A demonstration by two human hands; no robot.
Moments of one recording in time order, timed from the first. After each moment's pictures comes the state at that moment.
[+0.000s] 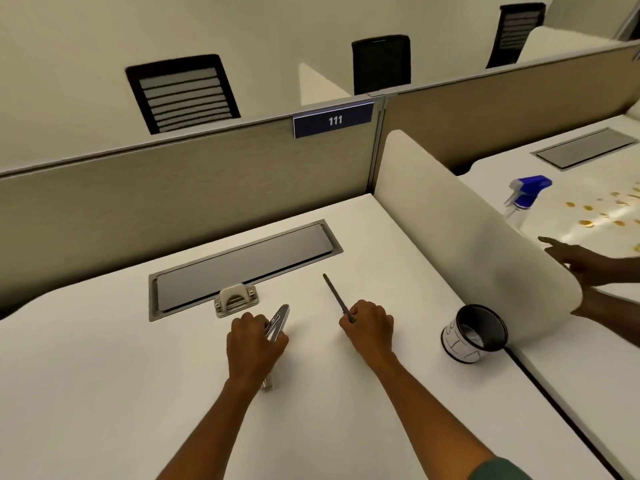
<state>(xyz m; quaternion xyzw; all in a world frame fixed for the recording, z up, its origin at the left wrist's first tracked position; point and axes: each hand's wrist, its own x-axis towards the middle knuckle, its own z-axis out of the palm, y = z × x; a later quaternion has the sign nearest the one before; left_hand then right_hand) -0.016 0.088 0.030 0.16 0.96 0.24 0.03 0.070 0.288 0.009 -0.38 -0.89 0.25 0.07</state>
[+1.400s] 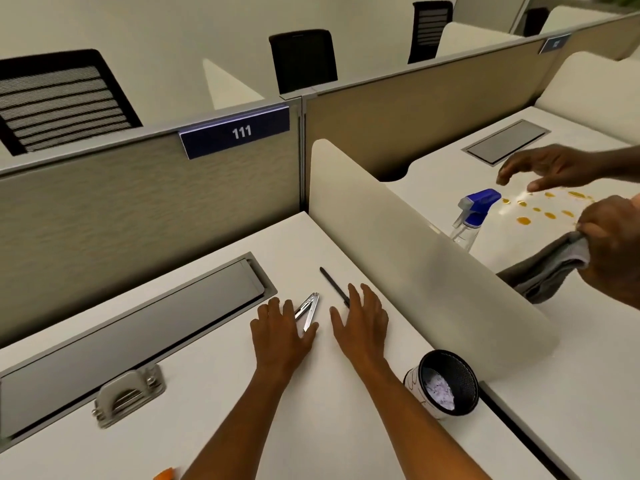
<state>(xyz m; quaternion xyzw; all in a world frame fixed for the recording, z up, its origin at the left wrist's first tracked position) -0.064 0.317 -0.030 0.34 0.93 0.13 0.04 0.038 0.435 -0.034 -0.46 -0.86 0.18 0.12</state>
